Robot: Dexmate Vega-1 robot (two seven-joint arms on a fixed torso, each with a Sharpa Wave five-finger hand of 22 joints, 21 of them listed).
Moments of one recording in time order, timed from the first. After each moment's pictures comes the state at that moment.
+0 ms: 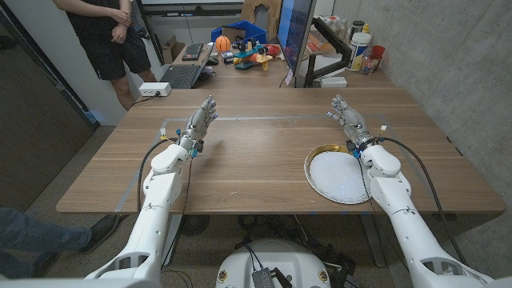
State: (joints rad) left arm 0.90 0.09 -0.16 -1.36 -0.13 -0.09 -0.39; left_hand 0.34 0.03 0.25 0.06 0.20 0.02 0.09 0.20 0.18 -0.08 0.05 0.26 0.24 -0.10 0.08 0.19 0.20 -0.17 0.05 0.52 0.17; right arm -0.94 -0.18 0.06 -1.37 0.18 0.23 0.28; right_hand 0.39 0.02 0.16 0.06 0.22 0.13 0.04 0.20 0.21 0.03 0.08 0.34 0.25 0.02 0.03 0.21 0.31 0.13 0.01 0.52 0.16
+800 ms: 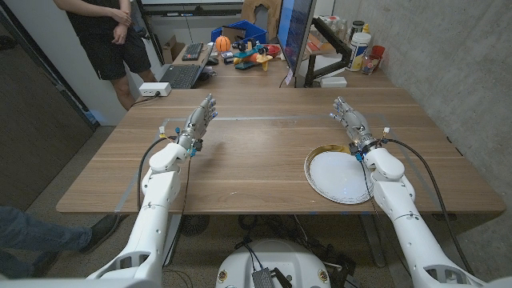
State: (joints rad) left arm 0.90 0.08 -0.18 -1.38 -0.10 -0.08 -0.41; left_hand 0.34 0.03 0.25 0.06 0.20 0.02 0.09 0.20 0.18 -0.08 0.05 0.25 0.23 -0.10 0.08 0.19 0.20 -0.17 0.05 0.50 0.17; right arm -0.98 -0.17 0.08 -1.40 0.14 0.25 0.29; right_hand 0.39 0.02 0.16 0.06 0.22 0.14 0.03 0.20 0.21 0.05 0.08 0.33 0.23 0.02 0.03 0.21 0.30 0.13 0.01 0.50 0.16
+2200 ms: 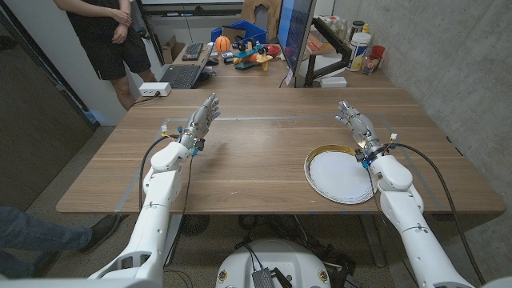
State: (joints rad) left arm 0.90 0.07 -0.17 -1.39 -0.09 -0.08 -0.43; left_hand 0.34 0.03 0.25 0.05 0.20 0.03 0.09 0.20 0.18 -0.07 0.04 0.25 0.22 -0.10 0.08 0.19 0.19 -0.17 0.06 0.48 0.17; right arm -1.05 -0.18 0.11 -1.46 0.10 0.33 0.28; right_hand 0.39 0.02 0.15 0.05 0.22 0.16 0.00 0.21 0.20 0.07 0.08 0.32 0.22 0.02 0.03 0.21 0.29 0.13 0.01 0.48 0.16
